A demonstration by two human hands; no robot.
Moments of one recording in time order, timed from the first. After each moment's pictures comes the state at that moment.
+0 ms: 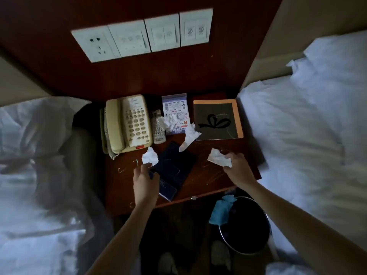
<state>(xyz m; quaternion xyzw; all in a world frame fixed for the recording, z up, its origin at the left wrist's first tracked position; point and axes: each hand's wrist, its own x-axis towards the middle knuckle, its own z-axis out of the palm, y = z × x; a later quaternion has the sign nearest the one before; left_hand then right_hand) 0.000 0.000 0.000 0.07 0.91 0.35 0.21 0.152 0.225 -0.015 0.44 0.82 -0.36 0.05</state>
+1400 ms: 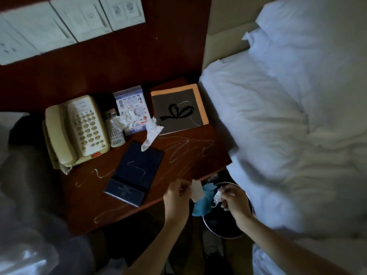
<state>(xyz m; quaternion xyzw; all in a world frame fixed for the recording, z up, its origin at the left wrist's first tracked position) 0.136 0.084 -0.026 0.19 0.83 0.40 0.34 0.278 0.182 -0.067 0.65 0.48 -0.59 -0.06</state>
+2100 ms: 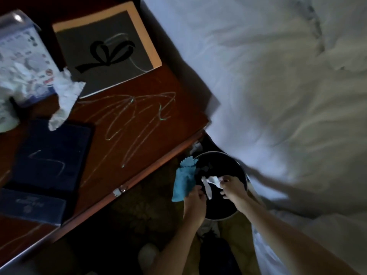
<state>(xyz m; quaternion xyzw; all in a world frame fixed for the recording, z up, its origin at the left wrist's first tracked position) 0.260 0.101 -0.241 0.19 0.78 0.21 0.55 0.369 0.190 -0.275 0.73 0.42 -0.54 0.08</state>
